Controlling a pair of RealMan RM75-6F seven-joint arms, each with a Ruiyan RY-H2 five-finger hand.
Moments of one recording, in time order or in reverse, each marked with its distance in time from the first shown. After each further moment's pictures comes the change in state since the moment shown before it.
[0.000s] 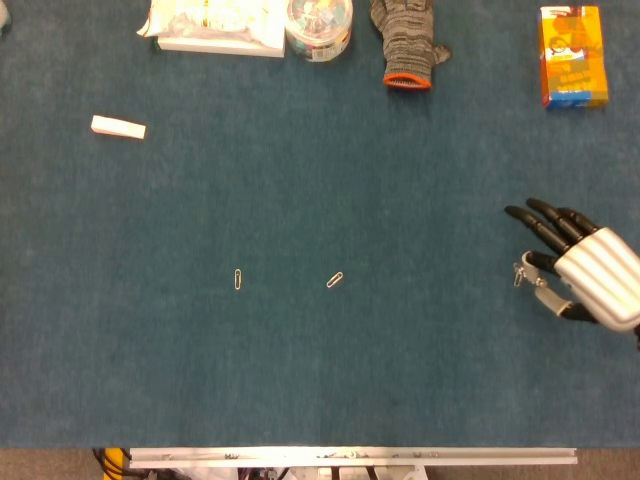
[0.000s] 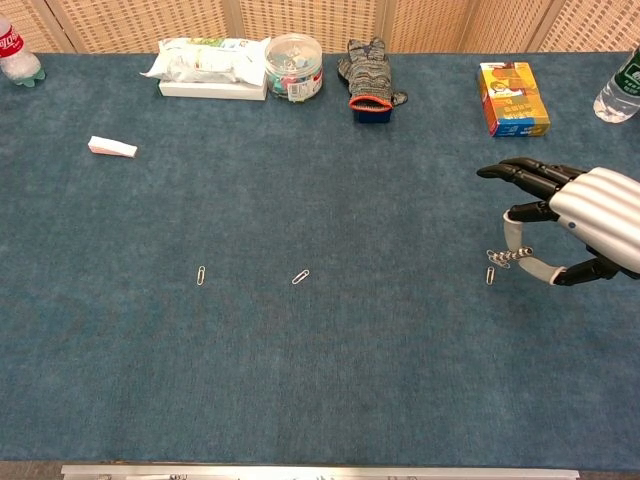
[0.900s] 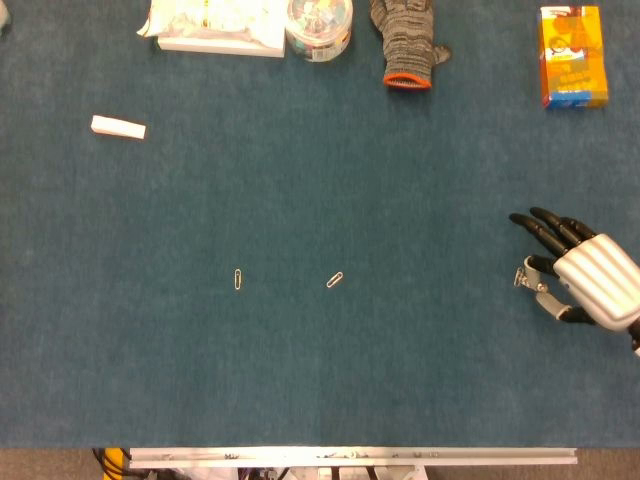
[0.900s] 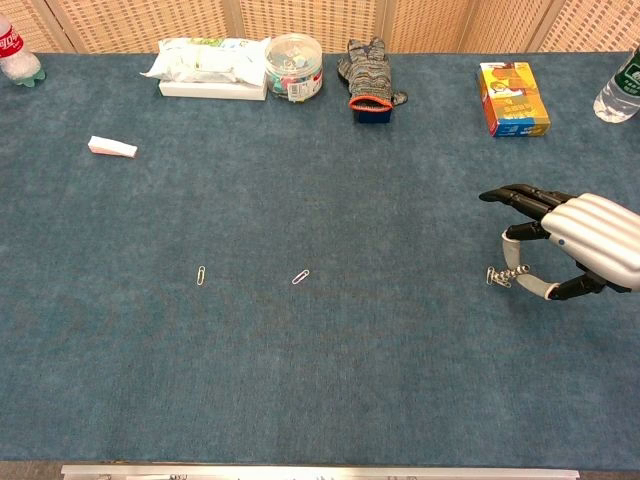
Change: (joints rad) left arm -0.005 0.007 0.000 0.005 -0.008 -0.014 -0.023; right arm -0.033 -0.077 0.023 0.120 0.020 -0.081 0.076
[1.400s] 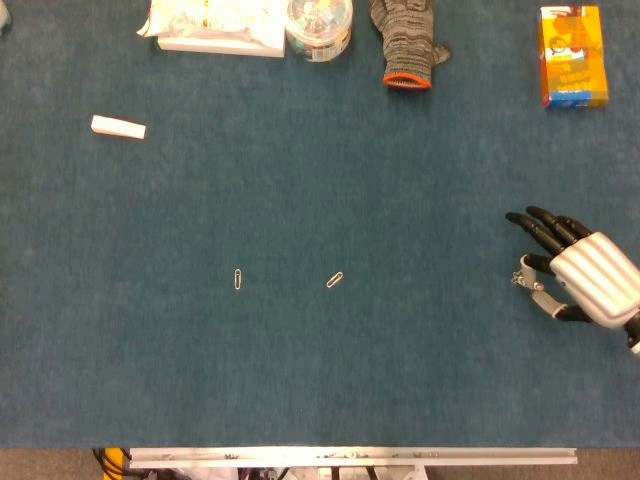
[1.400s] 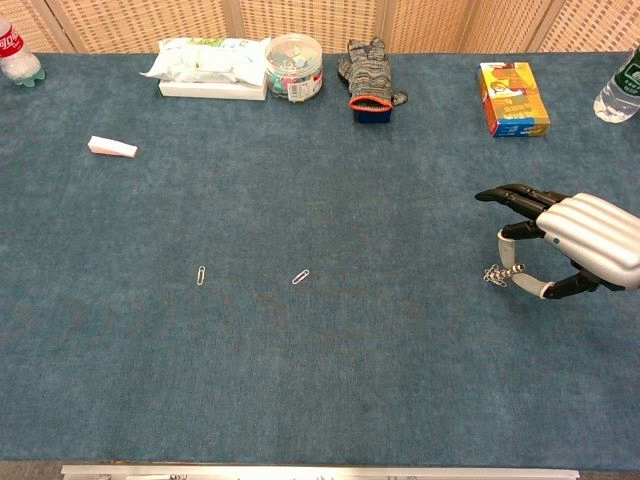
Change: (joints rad) left arm 0.000 0.001 0.001 -0.001 -0.001 -0.001 -0.003; right arm 0.002 -0.011 0.013 0.011 -0.008 -0.008 0.018
